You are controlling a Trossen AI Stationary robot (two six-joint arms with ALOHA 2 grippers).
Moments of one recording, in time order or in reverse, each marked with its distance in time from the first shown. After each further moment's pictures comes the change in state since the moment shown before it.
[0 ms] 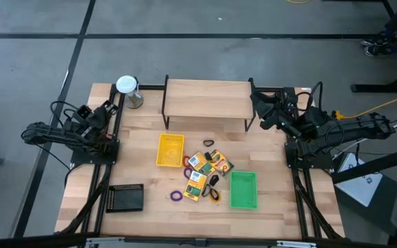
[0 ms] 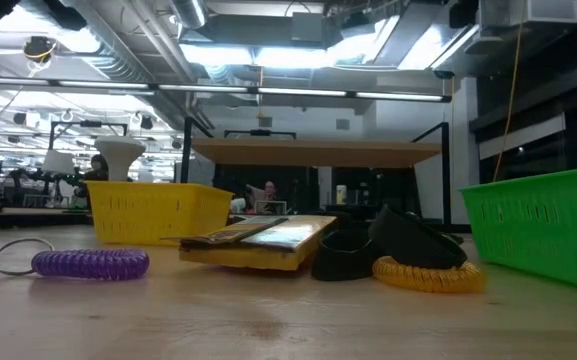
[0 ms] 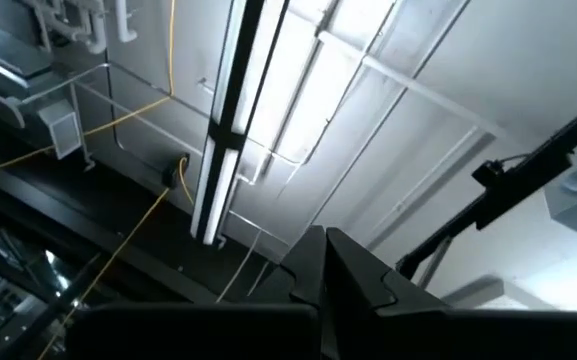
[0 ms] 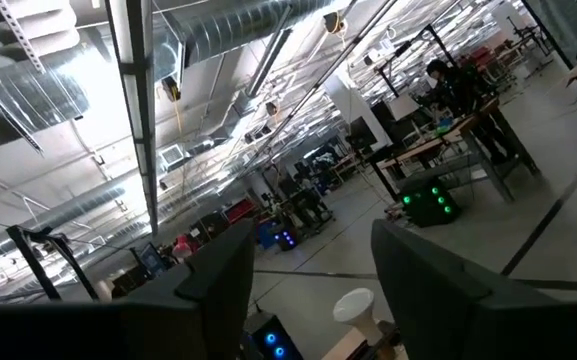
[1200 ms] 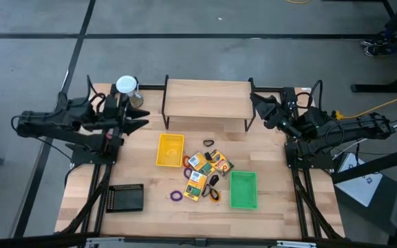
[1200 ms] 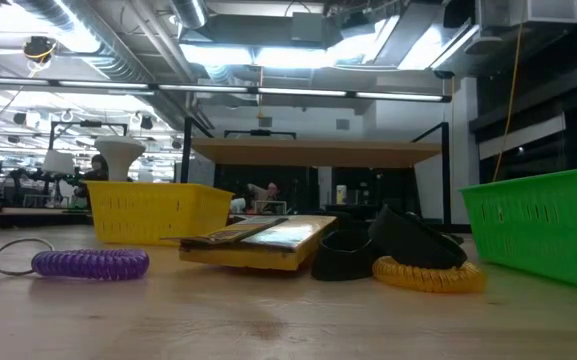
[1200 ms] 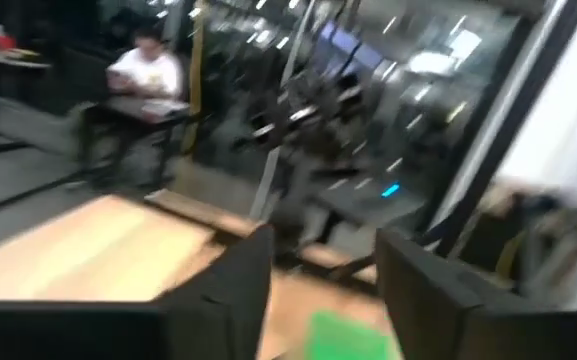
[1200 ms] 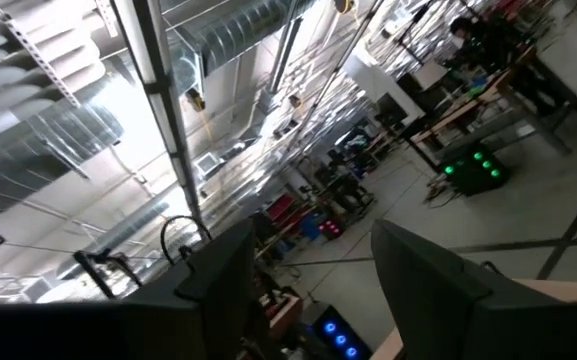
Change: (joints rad) left arm -0.001 0.365 0.824 -1.485 0.036 0.086; right arm 0.000 0.001 0.000 0.000 -0.054 0.192
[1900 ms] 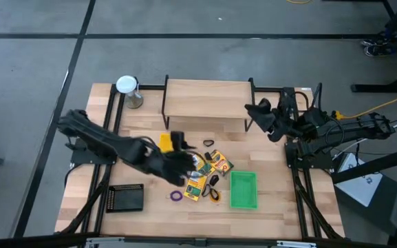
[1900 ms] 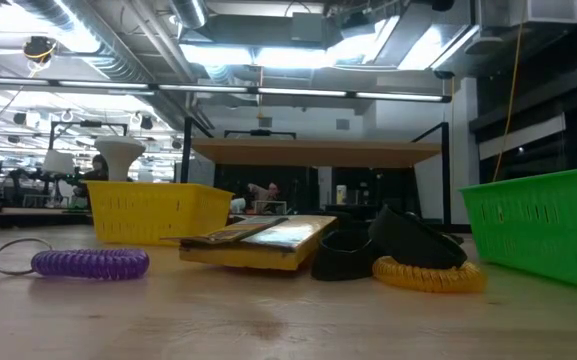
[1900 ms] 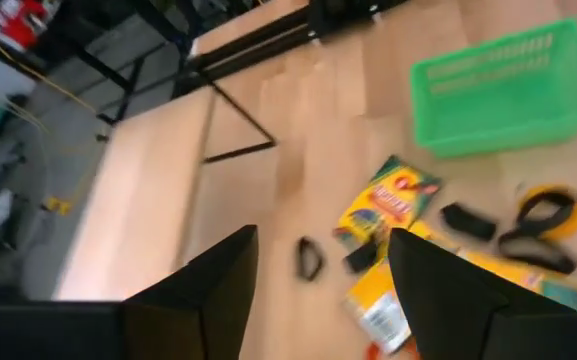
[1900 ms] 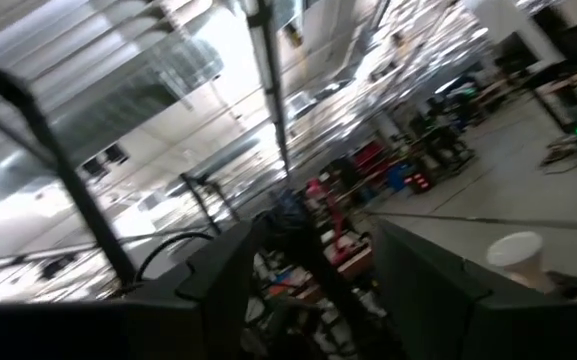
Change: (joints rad) left arm -0.382 0.981 0.759 -0.598 -0.486 0.291; right arm 0.000 0.000 0.000 -0.004 -0.337 -0.014
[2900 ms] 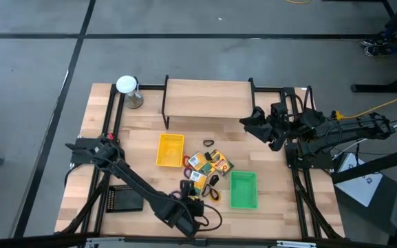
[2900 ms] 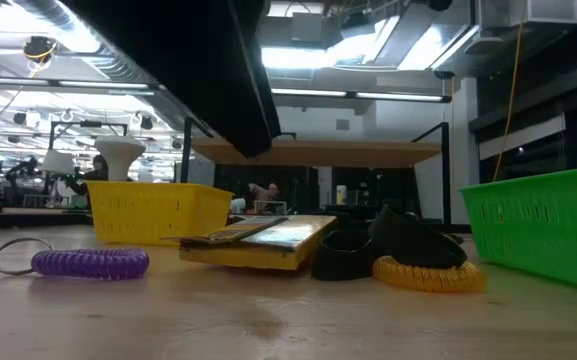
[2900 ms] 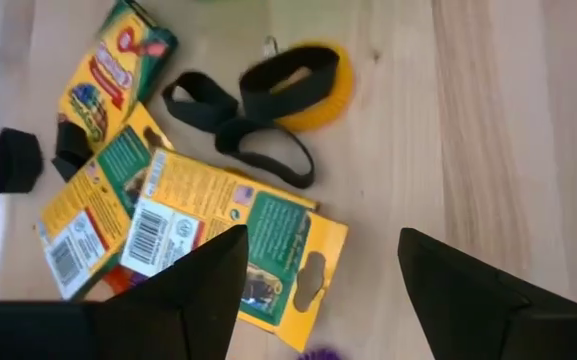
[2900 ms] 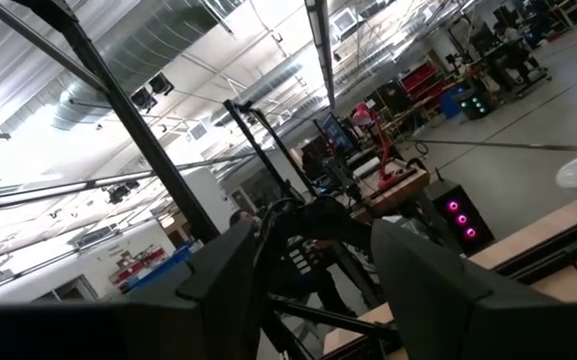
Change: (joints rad) left arm -0.206 0.562 0.211 -0.135 0.153 -0.470; right arm 0.000 0.000 -0.001 -0.116 -0.205 0.076
